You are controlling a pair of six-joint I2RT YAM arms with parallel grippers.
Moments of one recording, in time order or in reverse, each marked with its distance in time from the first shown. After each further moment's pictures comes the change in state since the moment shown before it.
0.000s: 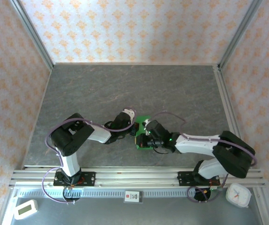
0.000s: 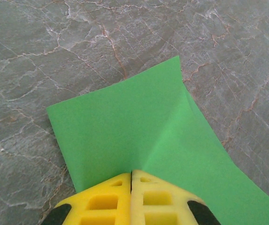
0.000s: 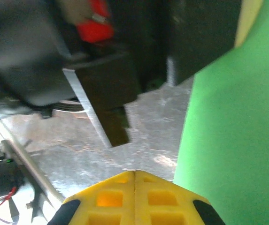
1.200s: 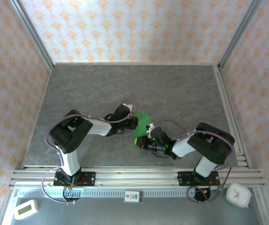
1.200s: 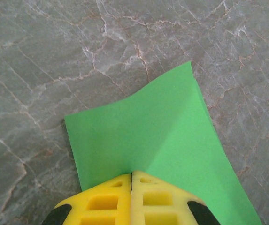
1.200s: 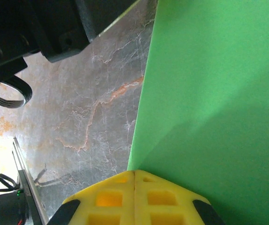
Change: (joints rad) left arm 0.089 0.025 0.137 -0.191 0.079 -0.035; right arm -0.019 0.251 -0.216 0.636 0.013 0.155
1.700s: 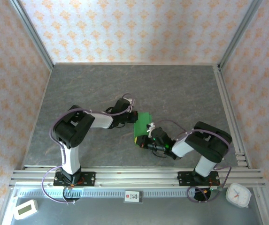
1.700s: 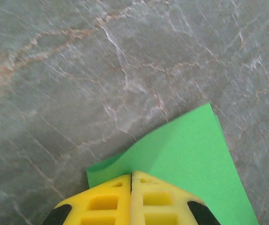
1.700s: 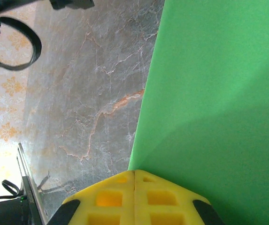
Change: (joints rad) left arm 0.071 0.085 0.138 -0.073 0.050 0.039; right arm -0.008 0.035 -0.007 0.069 0.005 0.005
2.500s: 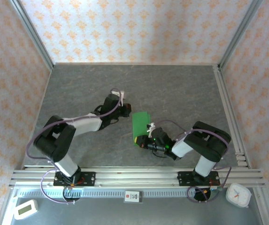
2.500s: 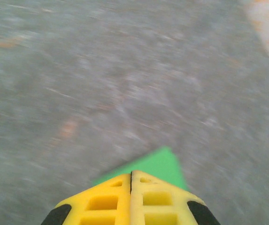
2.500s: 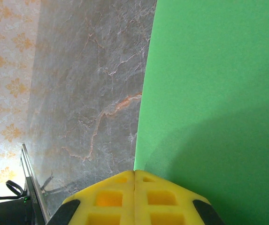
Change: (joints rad) left arm 0.002 -0.308 -0.131 0.008 -0.069 -0.057; right arm 0.000 0.015 -0.008 0.037 -0.003 0.011
